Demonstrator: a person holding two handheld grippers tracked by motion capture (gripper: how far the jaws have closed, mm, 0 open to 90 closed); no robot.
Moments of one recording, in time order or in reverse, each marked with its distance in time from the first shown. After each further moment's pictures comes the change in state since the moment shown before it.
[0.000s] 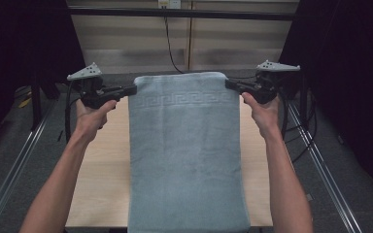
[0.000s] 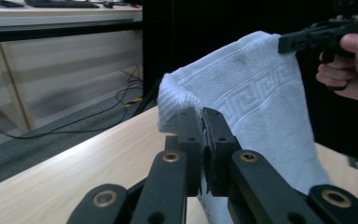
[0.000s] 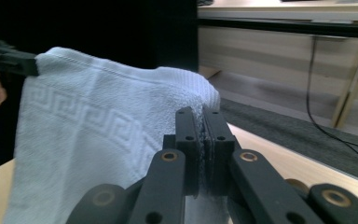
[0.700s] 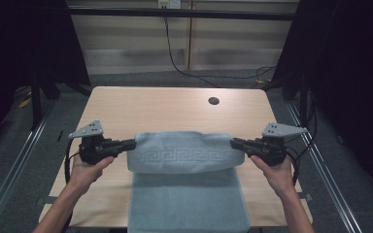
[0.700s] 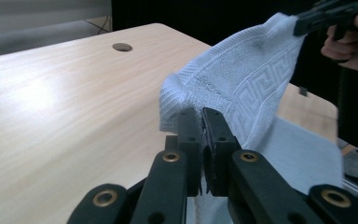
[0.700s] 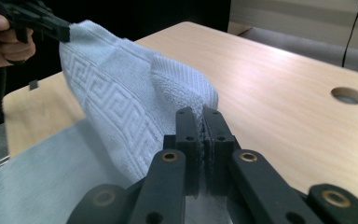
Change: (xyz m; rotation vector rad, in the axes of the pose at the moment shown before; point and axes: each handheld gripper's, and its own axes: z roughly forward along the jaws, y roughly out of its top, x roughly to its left) left arm -0.065 -0.103 -0.040 0.146 -0.088 -0.049; right arm 0.064 -0.114 -0.071 0.146 0.079 -0.042
